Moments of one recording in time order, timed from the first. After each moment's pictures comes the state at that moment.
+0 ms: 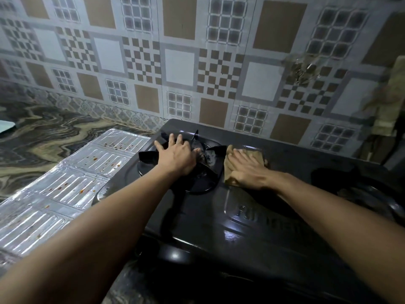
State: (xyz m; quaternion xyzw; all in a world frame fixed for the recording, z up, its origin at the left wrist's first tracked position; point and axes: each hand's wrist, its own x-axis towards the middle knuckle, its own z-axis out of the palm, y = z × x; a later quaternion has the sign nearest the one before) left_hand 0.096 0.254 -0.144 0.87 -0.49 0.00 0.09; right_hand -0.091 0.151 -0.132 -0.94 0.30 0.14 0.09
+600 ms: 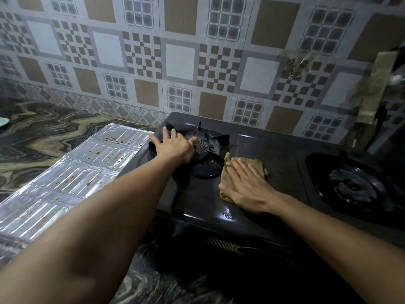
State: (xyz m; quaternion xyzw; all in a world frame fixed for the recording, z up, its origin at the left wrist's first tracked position) left_hand 0.109 0.277 -0.142 0.90 -0.44 -0.04 0.06; right_hand -0.122 0.248 -0.151 -0.94 0.32 0.07 0.06
